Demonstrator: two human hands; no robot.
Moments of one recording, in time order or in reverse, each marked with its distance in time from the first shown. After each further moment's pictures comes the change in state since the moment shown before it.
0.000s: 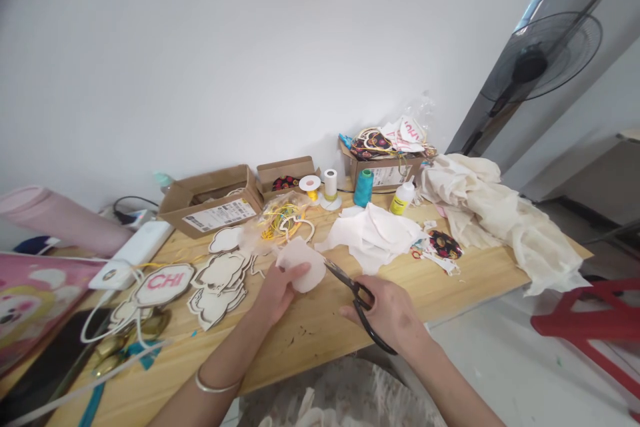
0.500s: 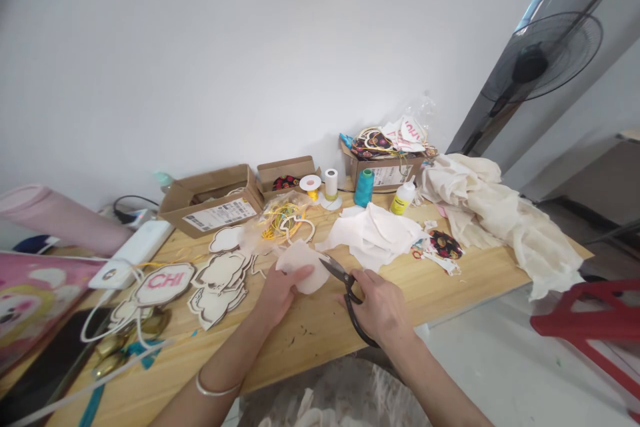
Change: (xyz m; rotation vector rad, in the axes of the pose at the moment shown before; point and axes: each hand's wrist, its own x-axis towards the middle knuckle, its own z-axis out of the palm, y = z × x) left_hand -0.003 -0.001 0.002 0.056 -0.006 0.003; right_hand 0.007 -0.005 0.019 -0.191 0.260 -0.051
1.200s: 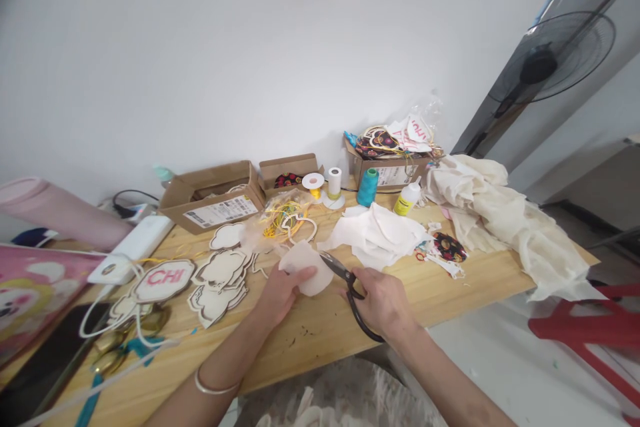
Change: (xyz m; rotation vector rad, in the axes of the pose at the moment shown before) left_hand 0.001 -0.001 0.000 -0.010 0.002 -0.031; right_hand 0.010 0.007 0.002 -0.009 0.036 -0.134
